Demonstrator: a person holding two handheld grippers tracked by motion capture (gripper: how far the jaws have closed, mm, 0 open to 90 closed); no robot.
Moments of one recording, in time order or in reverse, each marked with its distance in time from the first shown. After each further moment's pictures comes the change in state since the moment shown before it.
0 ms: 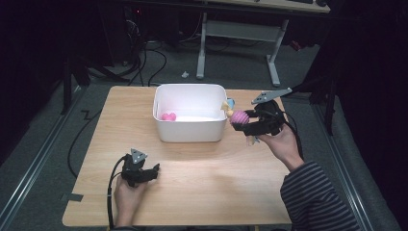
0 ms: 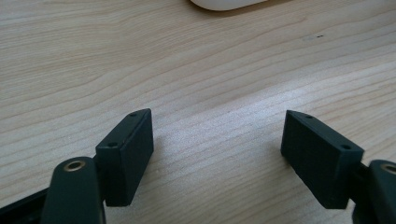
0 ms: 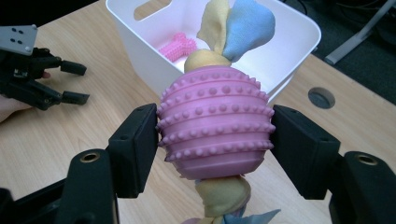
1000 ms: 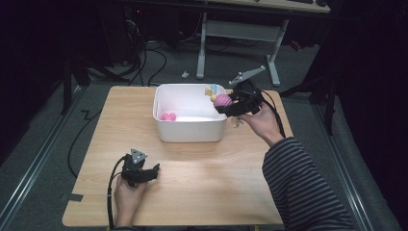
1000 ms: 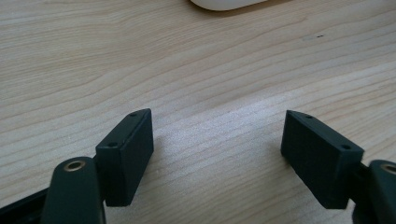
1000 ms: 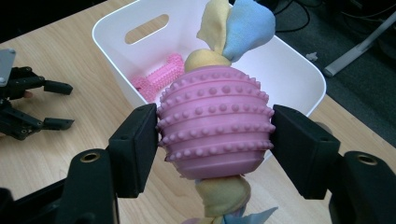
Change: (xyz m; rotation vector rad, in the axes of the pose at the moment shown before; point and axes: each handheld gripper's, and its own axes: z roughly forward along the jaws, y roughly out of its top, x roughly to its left) left arm 0.000 0.000 0.000 0.000 0.001 0.002; right arm -0.005 0.054 0.041 0.035 -0.001 -0.055
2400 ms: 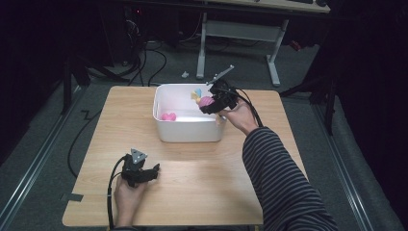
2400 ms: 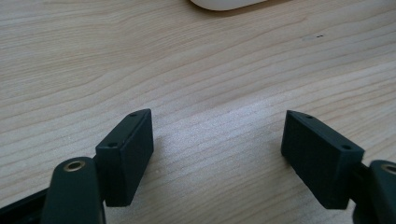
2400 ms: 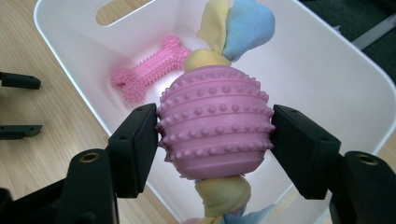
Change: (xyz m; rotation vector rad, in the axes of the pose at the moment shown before) left arm 0.000 0.000 0.000 -0.003 0.002 0.001; right arm -0.008 0.020 0.084 0.135 0.035 -0.012
